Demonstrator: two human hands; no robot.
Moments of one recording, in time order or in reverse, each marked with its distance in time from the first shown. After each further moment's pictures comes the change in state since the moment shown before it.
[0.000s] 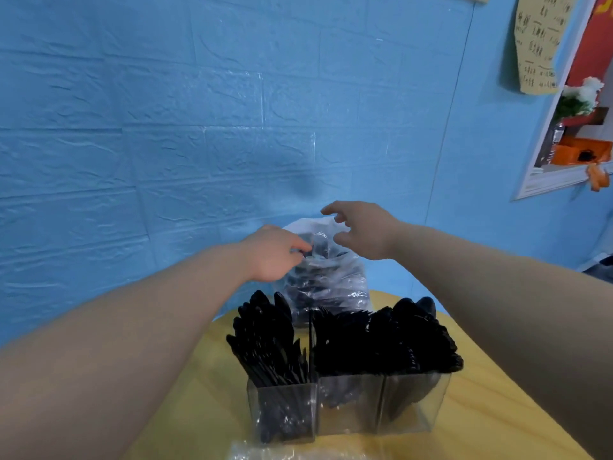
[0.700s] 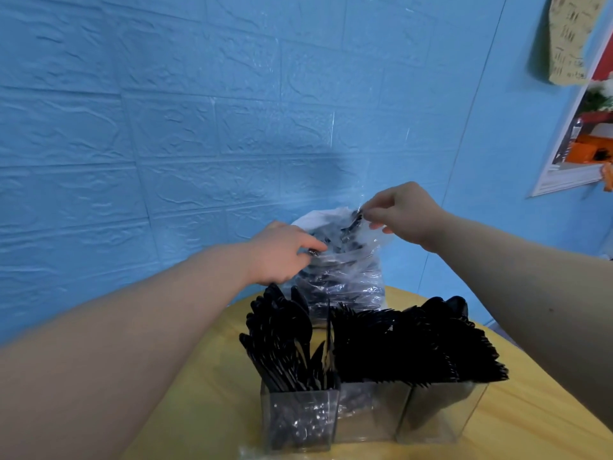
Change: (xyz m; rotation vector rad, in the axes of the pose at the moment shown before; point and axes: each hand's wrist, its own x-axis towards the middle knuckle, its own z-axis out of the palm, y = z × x) left_hand 0.002 -0.016 0.018 -0.026 0.000 0.067; right_hand 0.016 0.031 0.012 0.455 0.205 0.160
